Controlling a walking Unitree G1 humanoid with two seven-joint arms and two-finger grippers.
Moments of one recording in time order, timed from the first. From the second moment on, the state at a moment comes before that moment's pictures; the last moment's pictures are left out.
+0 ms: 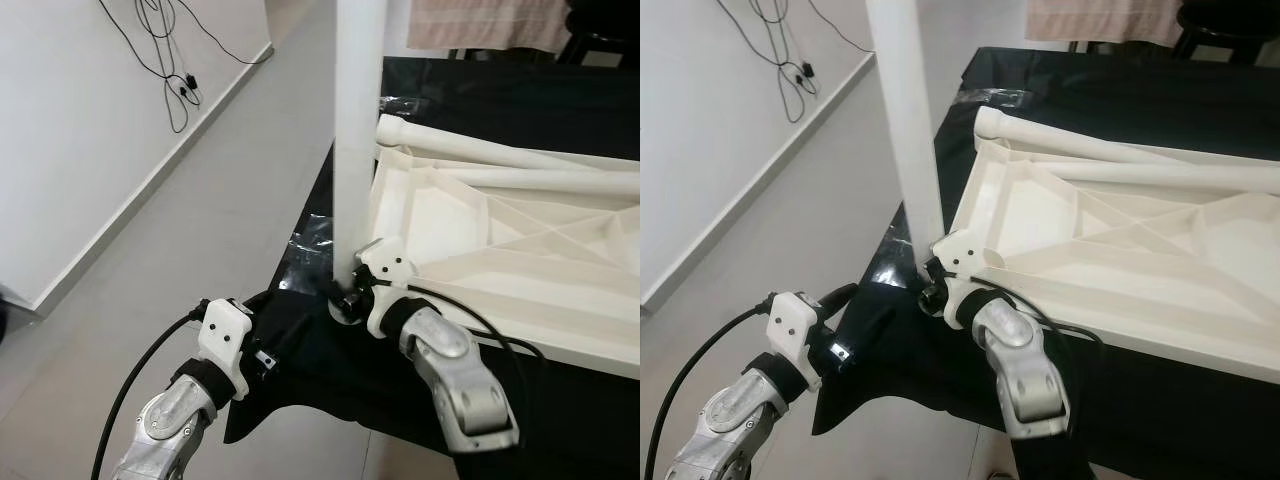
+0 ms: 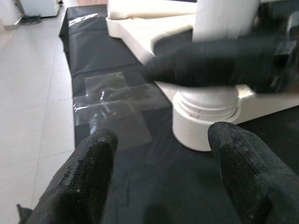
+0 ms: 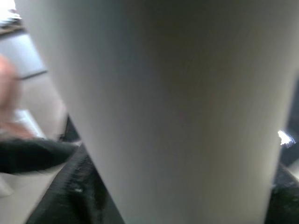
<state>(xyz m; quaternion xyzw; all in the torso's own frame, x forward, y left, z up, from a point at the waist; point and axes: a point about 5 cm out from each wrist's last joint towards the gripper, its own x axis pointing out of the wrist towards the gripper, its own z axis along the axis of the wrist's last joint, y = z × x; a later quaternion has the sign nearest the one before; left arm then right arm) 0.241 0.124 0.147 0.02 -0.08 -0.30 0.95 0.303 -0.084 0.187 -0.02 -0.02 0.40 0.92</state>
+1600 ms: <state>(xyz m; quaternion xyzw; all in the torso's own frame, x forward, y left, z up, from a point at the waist) 0.239 0.124 0.145 0.02 -0.08 -0.30 0.95 0.309 -0.093 0.188 -0.05 -0.04 0.23 0.97</state>
